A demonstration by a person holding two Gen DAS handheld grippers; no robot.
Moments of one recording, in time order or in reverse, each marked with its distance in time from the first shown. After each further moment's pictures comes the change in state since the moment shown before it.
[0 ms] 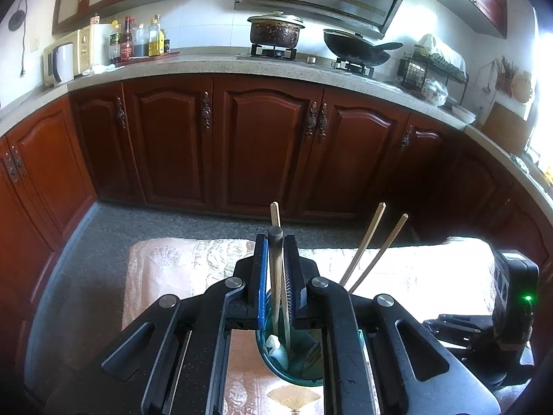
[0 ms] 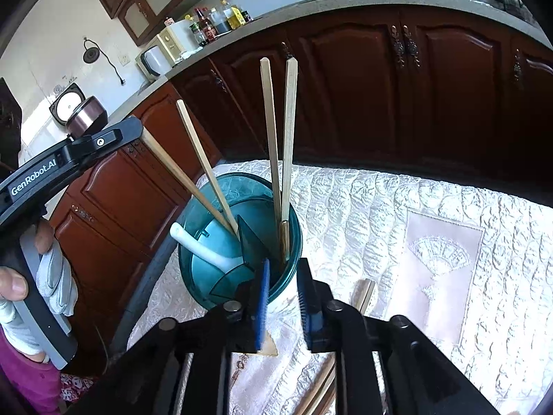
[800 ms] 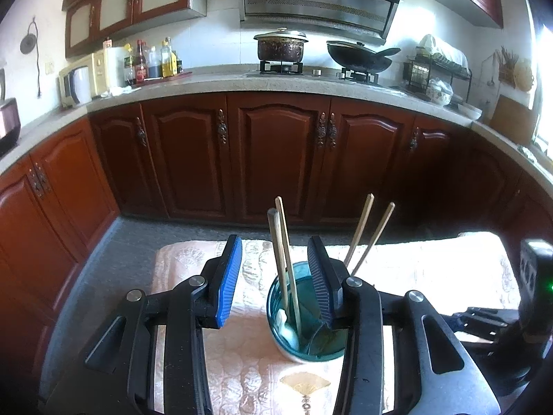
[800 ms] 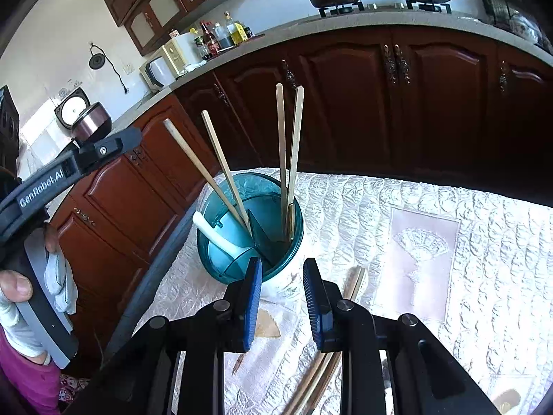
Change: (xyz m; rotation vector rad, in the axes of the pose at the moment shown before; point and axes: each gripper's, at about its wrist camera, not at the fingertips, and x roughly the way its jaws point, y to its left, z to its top) left arm -0.046 -0.016 -0.022 0.054 -0.063 0.096; right arm -0.050 0.011 -0.034 -0.014 -0.072 -0.031
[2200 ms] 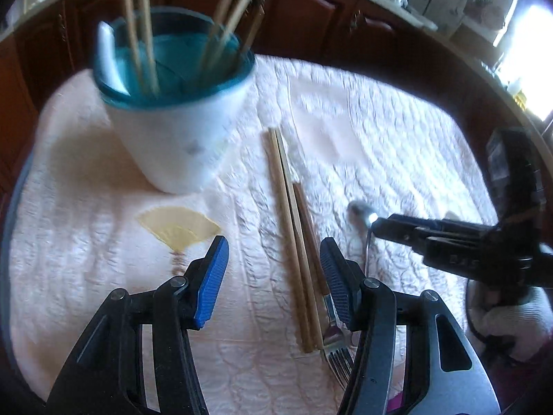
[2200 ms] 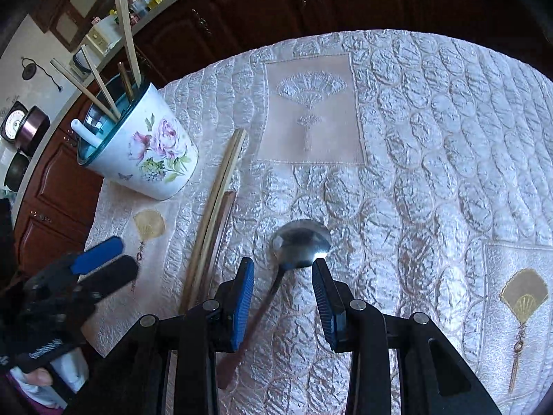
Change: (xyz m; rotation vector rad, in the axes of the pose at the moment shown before) left arm 0.059 -0.092 -0.166 0.023 0.431 -0.295; right arm 0.026 -0.101 -0.109 0.213 0.208 -0.139
